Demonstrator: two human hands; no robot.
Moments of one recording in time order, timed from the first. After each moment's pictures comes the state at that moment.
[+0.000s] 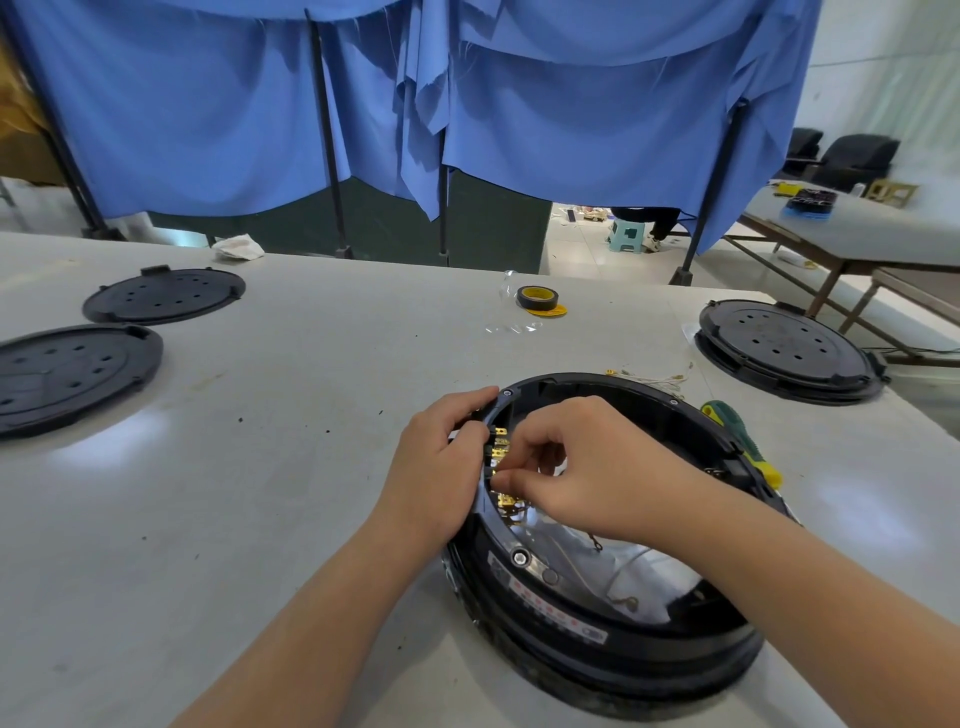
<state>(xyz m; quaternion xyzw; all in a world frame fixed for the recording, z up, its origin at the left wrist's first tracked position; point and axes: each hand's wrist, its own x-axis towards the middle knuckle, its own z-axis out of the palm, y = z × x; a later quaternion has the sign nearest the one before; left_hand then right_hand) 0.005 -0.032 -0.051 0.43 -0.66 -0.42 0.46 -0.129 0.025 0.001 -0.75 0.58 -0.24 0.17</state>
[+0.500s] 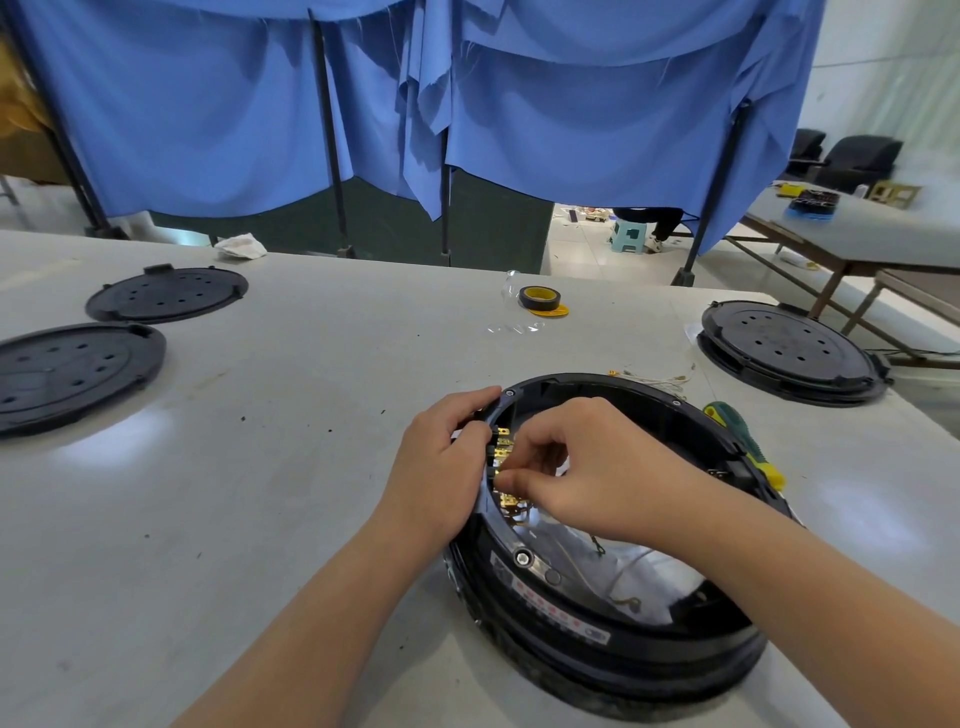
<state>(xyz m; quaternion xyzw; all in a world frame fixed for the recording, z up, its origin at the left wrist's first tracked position) 0.005 -0.032 -0.051 0.42 -0.65 -0.42 0.46 -0.128 0.025 0.001 -0.75 0.59 -0.24 0.18</state>
